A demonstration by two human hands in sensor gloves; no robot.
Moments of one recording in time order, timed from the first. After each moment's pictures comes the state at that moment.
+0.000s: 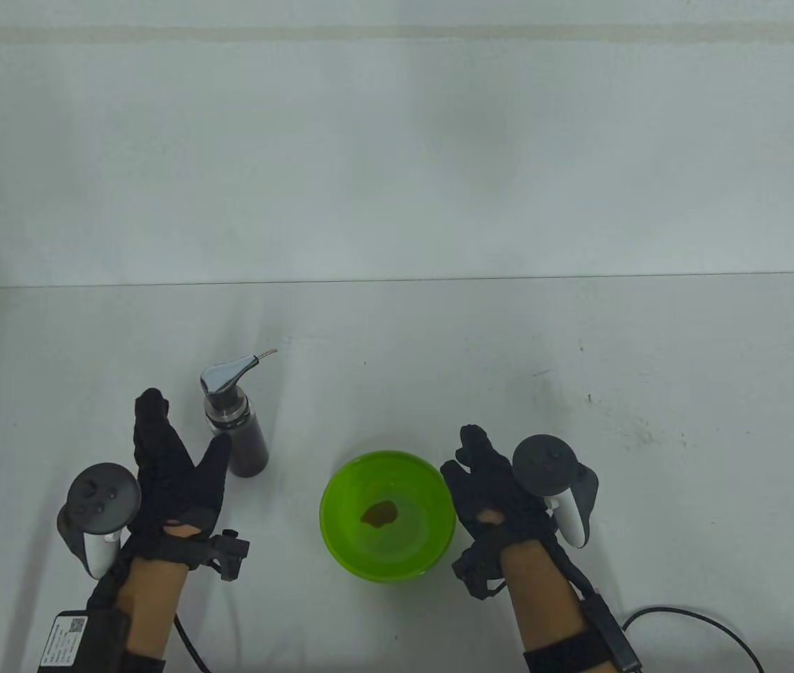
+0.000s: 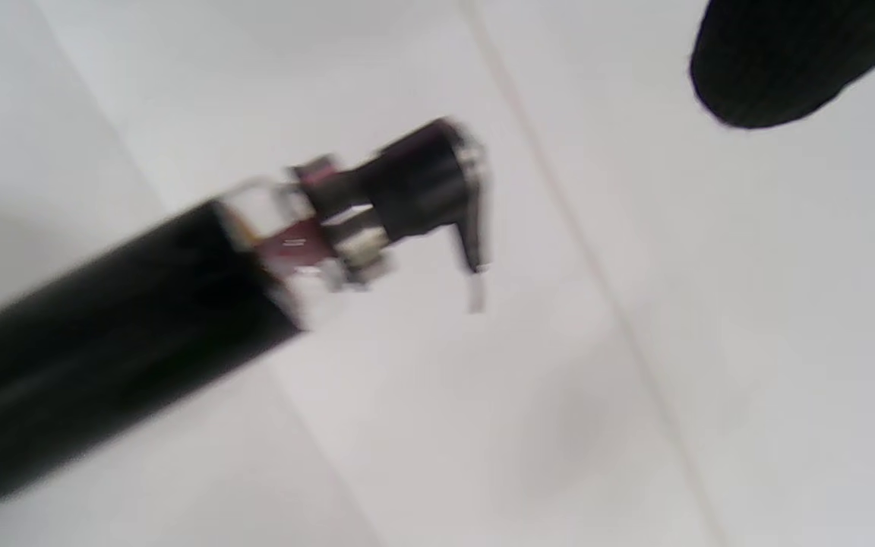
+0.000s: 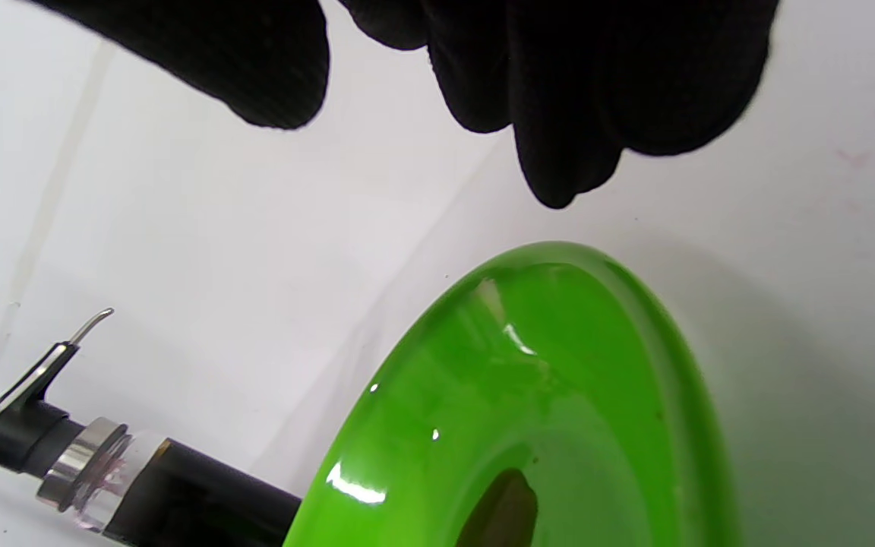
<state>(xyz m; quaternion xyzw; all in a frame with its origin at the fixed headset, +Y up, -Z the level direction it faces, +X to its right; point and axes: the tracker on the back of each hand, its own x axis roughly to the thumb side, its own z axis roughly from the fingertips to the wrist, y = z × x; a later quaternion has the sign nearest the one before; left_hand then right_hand) -0.303 -0.660 -0.307 0.15 -0.06 0.52 0.84 0.129 -0.712 -0.342 0.01 0.05 0.88 0.47</state>
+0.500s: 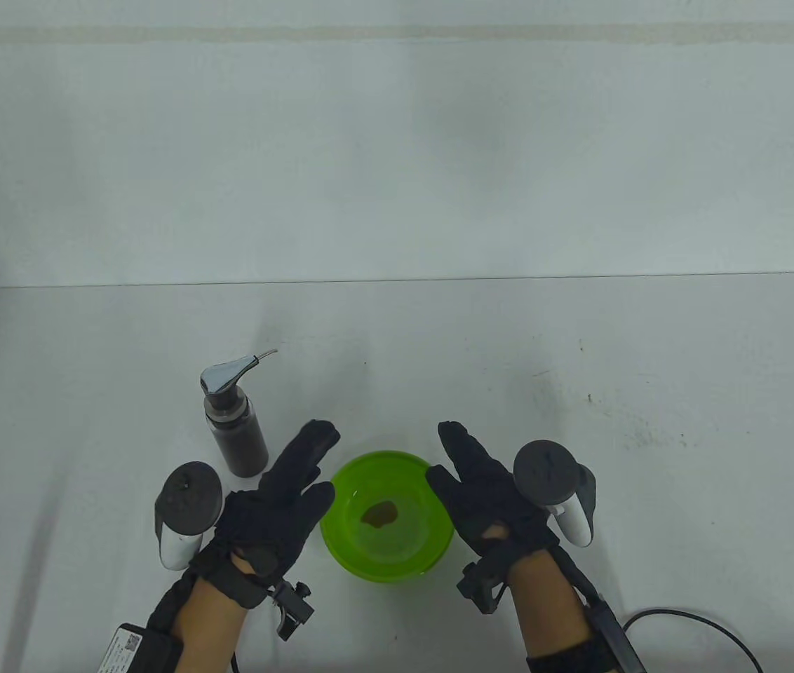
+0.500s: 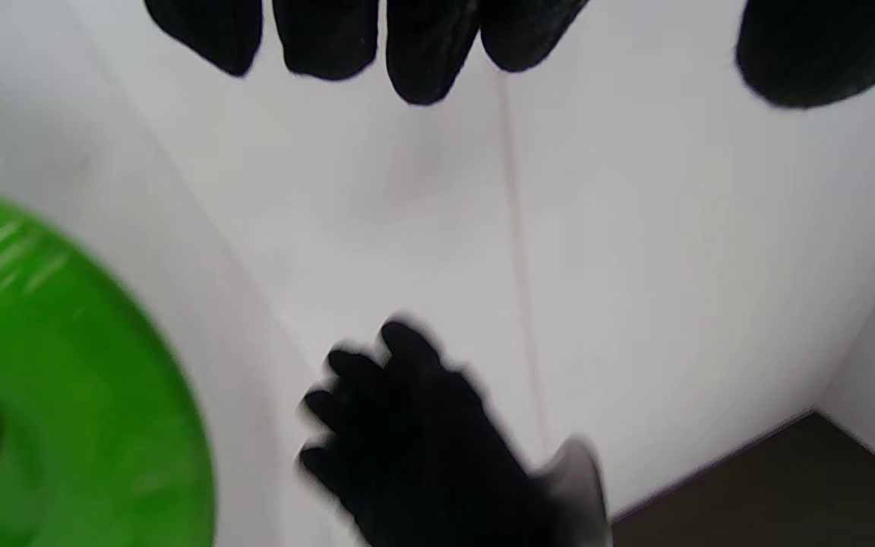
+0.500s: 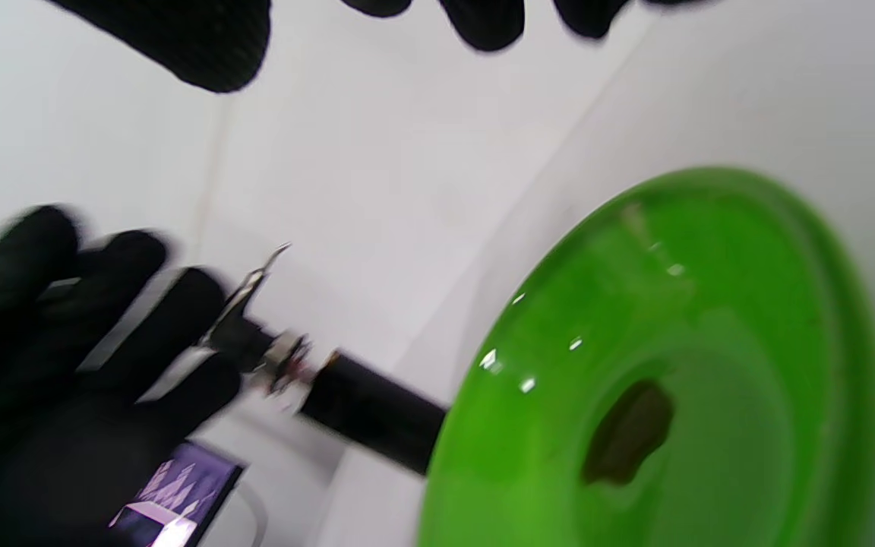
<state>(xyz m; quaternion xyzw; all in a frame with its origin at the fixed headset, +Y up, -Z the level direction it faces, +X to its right) -0.193 -0.666 -0.299 -0.06 -0.28 0.56 0.78 0.117 -0.698 -0.330 0.17 0.08 0.83 0.52</state>
